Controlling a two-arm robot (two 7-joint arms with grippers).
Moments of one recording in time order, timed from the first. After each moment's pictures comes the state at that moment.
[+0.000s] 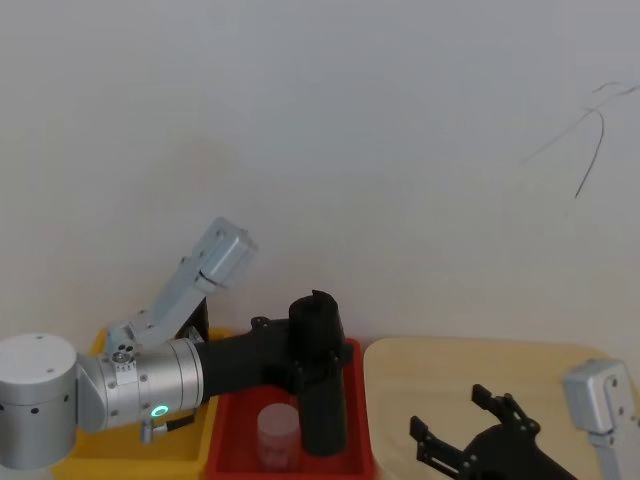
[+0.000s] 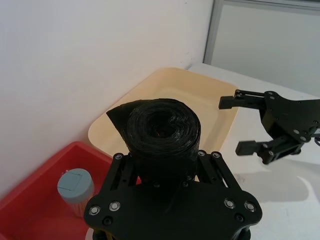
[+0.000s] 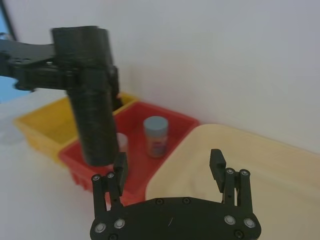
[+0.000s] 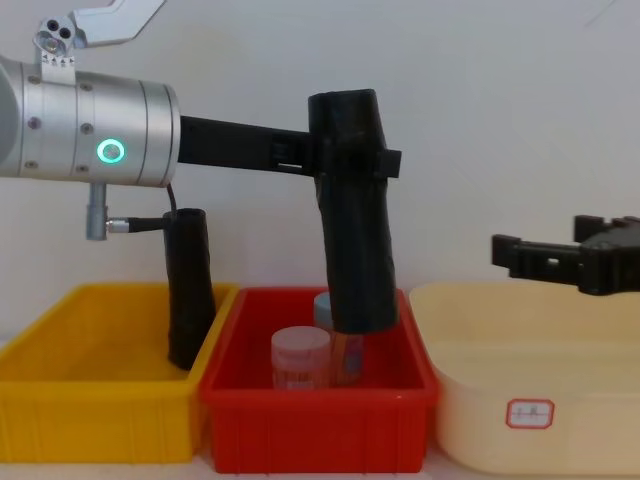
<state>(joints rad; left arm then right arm) -0.60 0.37 0.49 -1.47 -0.48 0.36 -0.69 0.04 0.42 -0.26 -1.82 0.35 0.21 0.26</state>
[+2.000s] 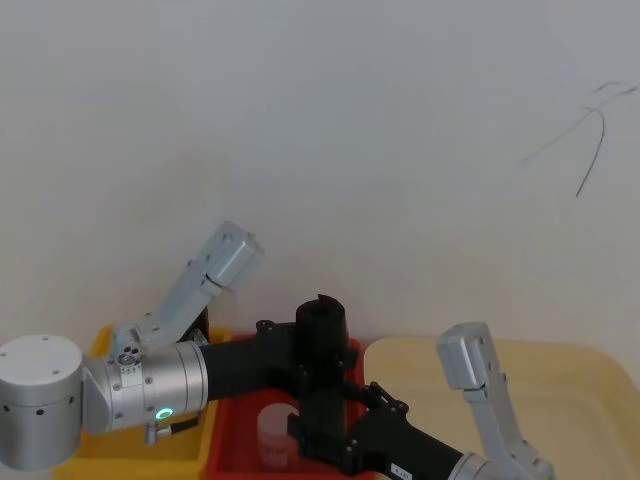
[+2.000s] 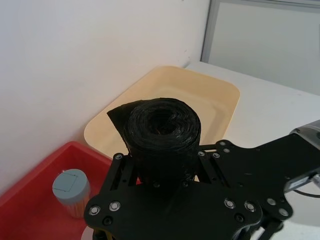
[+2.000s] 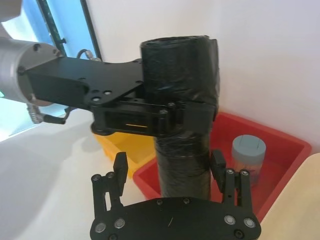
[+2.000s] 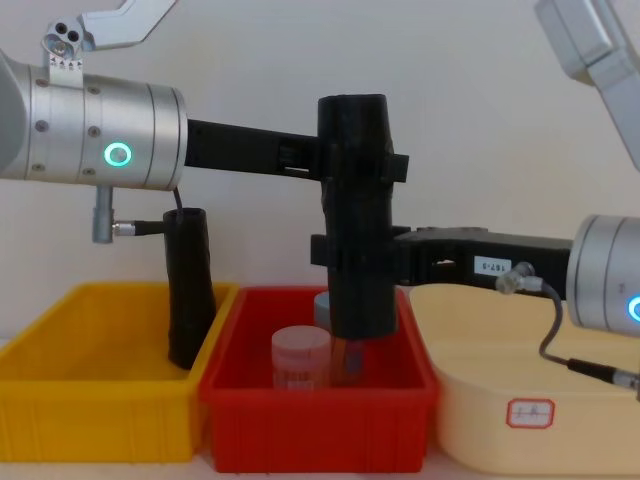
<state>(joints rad) -0.61 0.36 0.50 -1.47 -0.48 0.37 -0.69 0.29 0.32 -0.45 -1.59 0.46 0.25 0.44</state>
